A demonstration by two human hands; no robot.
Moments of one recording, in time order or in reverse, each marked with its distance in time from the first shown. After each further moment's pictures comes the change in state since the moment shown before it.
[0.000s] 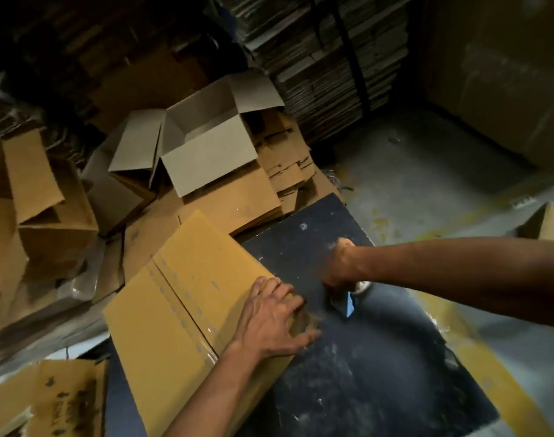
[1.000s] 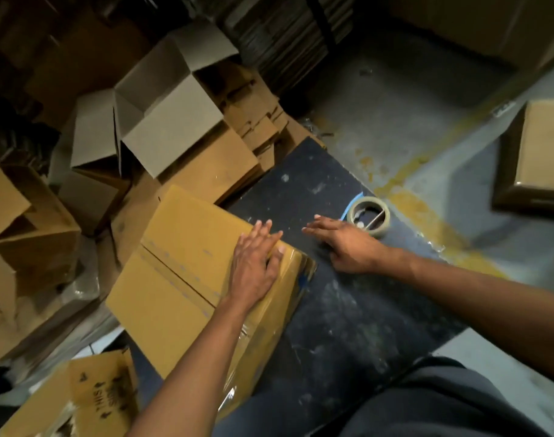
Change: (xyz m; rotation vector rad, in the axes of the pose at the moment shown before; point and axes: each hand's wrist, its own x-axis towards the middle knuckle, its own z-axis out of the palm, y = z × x) left_hand 0.013 -0.035 0.051 -0.398 0.194 -0.058; right_hand -0.002 -0.086 0.098 1.110 0.804 0.141
